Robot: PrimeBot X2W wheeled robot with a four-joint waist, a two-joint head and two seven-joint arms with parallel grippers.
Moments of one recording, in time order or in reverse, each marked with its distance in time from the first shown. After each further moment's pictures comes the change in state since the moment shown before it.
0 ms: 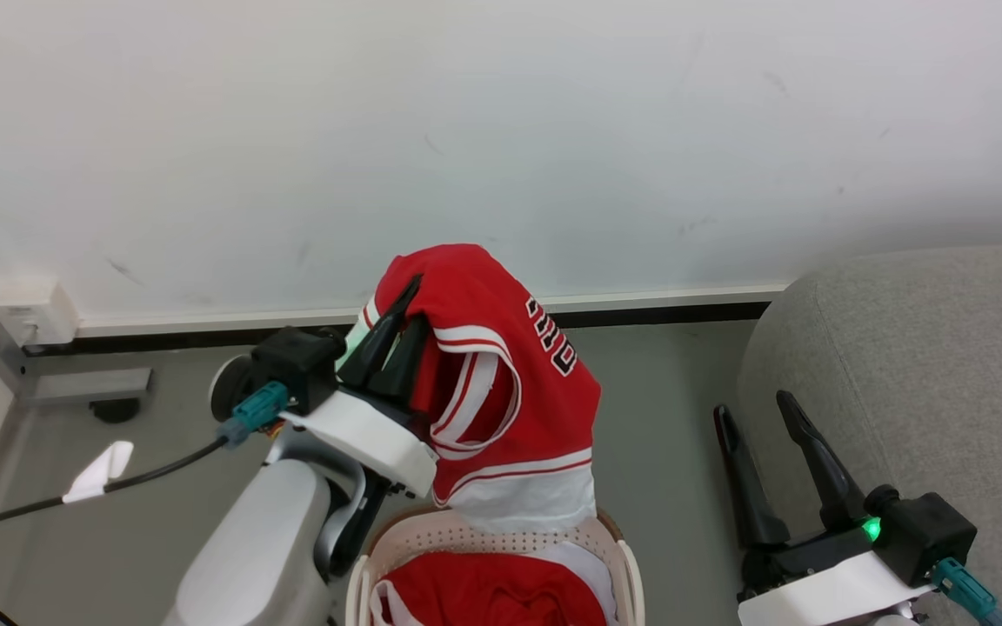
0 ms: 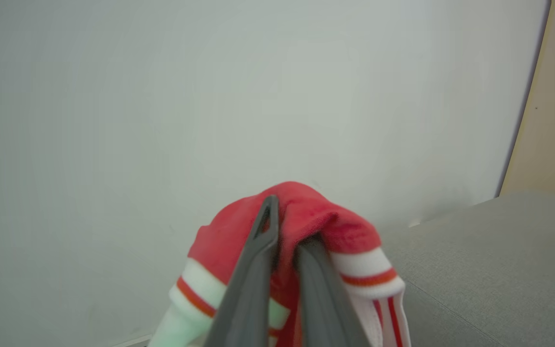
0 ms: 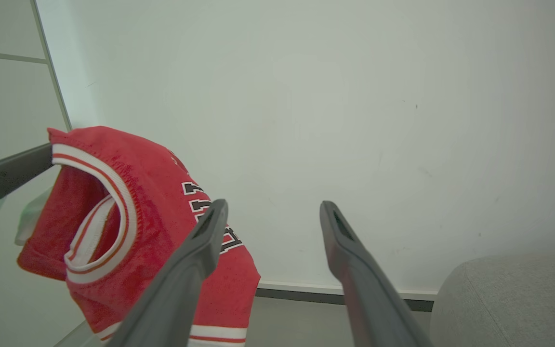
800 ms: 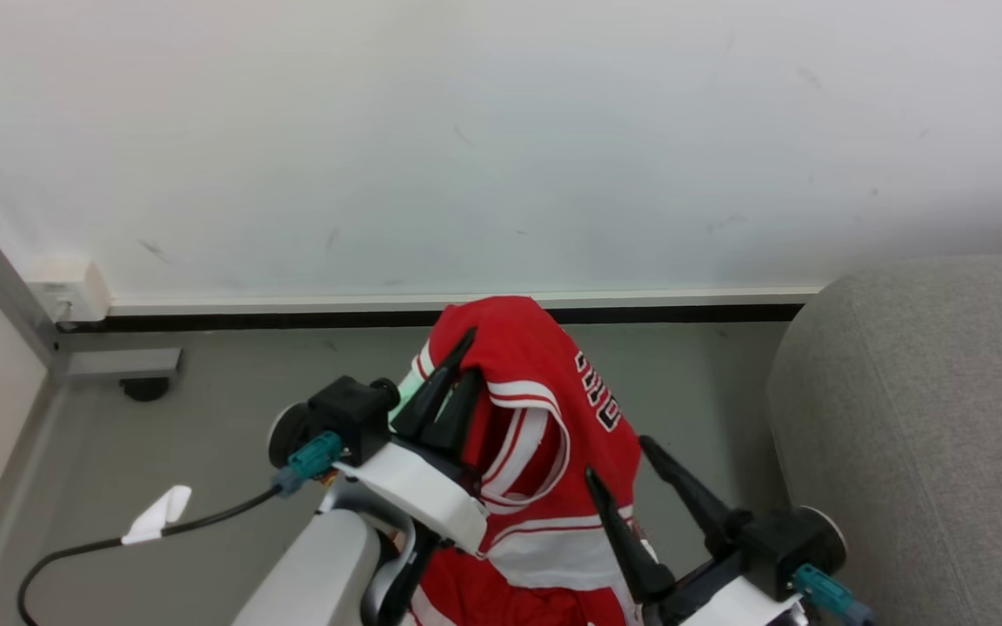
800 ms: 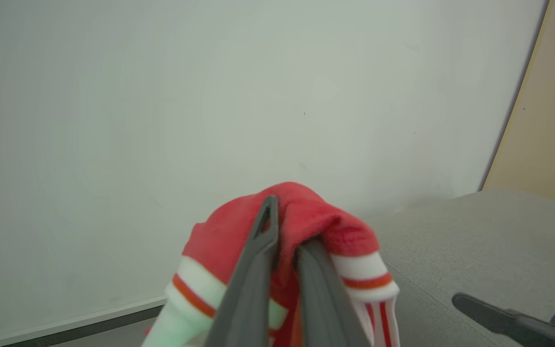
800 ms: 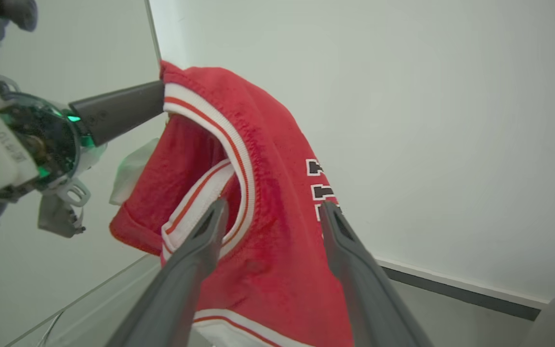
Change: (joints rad) left arm 0.078 -0.045 -0.063 -0.050 -0.020 0.020 0.000; right arm -0.079 0.000 0.258 0.132 0.002 0.000 0.000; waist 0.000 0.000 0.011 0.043
